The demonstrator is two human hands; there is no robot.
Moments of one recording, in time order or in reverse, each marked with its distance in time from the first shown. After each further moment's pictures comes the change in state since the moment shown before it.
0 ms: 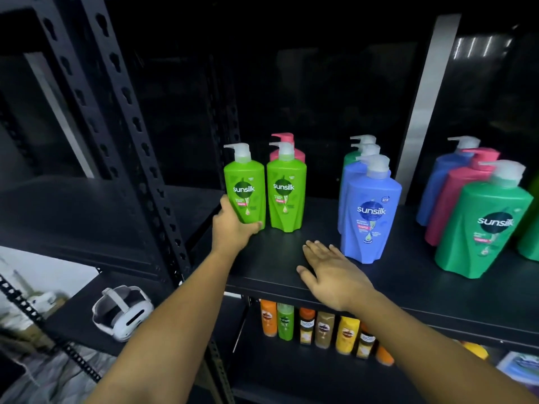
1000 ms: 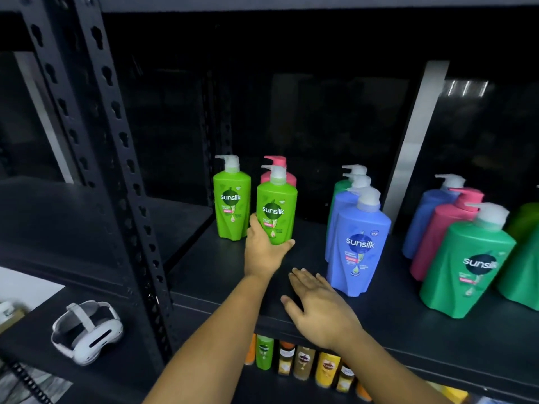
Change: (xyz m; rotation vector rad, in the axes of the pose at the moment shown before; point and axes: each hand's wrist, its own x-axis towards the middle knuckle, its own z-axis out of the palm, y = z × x) left_hand -0.014 0.049 0.087 -0.216 -0.057 -0.008; right_hand 0.000 0.000 0.000 0.061 0.057 0.009
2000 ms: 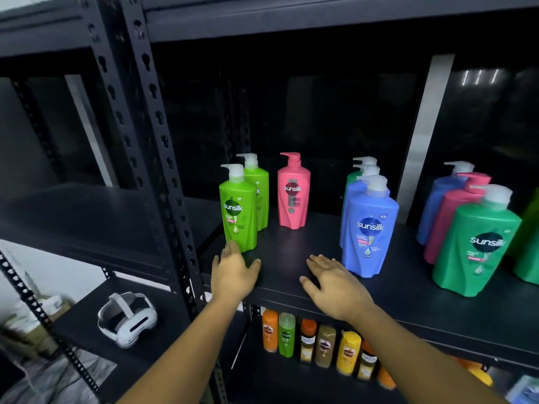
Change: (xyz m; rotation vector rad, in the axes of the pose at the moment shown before) left_hand -0.072 -0.031 -0.113 0.573 -0.061 -0.113; right_hand -0.001 0.004 0.003 0.020 0.052 0.003
